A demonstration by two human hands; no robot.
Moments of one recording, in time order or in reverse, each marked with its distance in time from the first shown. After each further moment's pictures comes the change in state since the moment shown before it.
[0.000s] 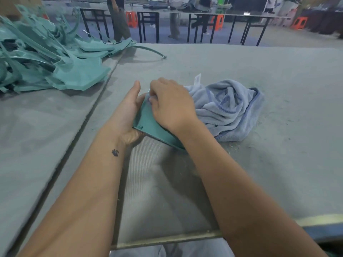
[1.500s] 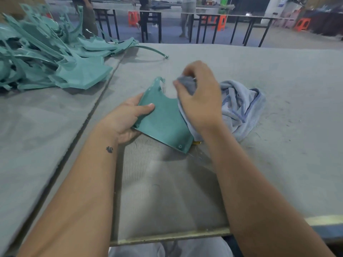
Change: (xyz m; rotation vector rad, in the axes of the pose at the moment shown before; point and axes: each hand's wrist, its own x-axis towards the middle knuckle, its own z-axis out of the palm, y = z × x) left_hand -0.003 0.002 -0.016 0.154 -0.137 0.038; right_hand -0.019 0.029 -0.025 0.397 0.403 0.196
